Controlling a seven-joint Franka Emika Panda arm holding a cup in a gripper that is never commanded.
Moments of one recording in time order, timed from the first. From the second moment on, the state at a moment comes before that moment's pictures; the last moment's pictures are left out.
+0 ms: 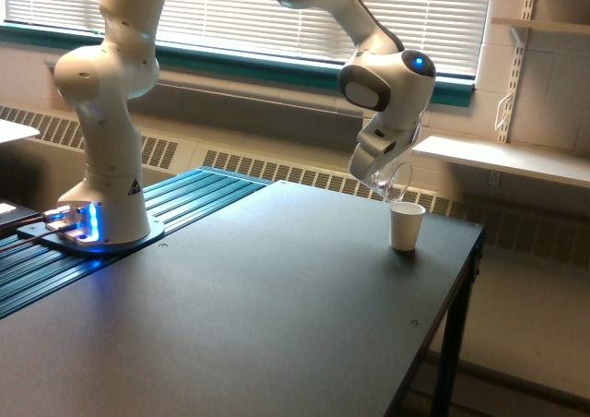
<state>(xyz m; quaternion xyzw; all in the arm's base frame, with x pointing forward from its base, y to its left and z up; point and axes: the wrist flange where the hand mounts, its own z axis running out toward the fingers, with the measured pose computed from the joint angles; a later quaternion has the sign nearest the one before) 0.506 0.270 0.252 -0.84 0.48 0.22 0.11</state>
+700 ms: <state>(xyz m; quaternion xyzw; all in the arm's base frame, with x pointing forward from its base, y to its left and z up) 0.504 0.274 0.247 -0.83 0.49 0.24 0.10</state>
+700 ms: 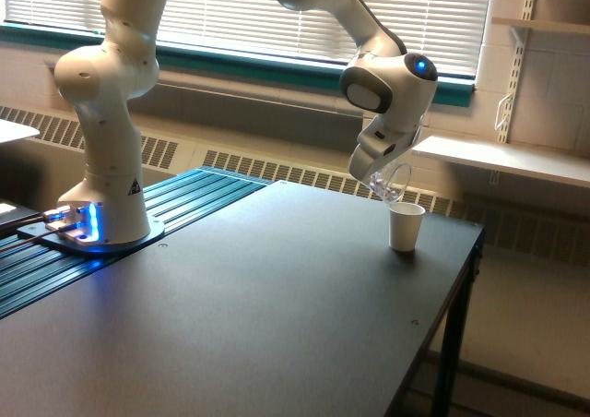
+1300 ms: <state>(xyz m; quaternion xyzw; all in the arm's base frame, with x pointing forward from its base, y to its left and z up) 0.501 0.270 0.245 -0.83 0.50 0.25 0.09</state>
